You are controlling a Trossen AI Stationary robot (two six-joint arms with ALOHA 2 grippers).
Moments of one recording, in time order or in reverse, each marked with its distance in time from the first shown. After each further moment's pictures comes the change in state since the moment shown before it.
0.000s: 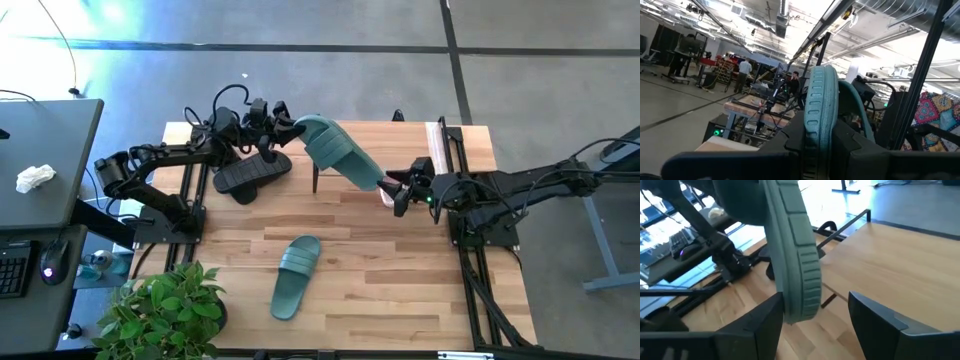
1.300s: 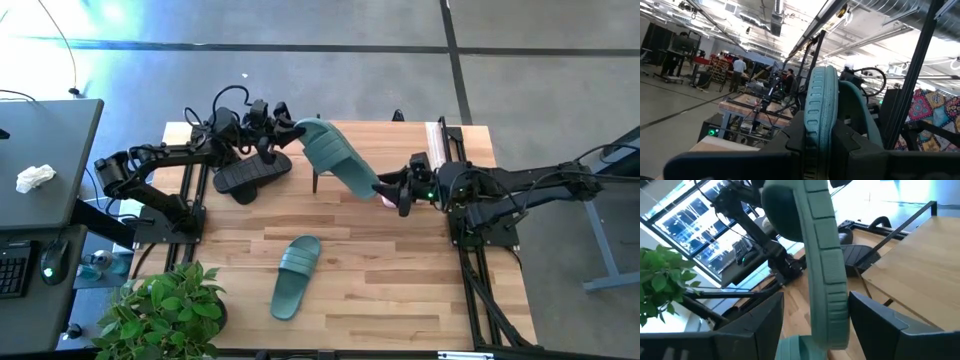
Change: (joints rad) left arm -0.002 0.000 0.000 0.006 0.021 -0.001; right arm -0.072 -0.002 0.001 0.165 -0.297 0.034
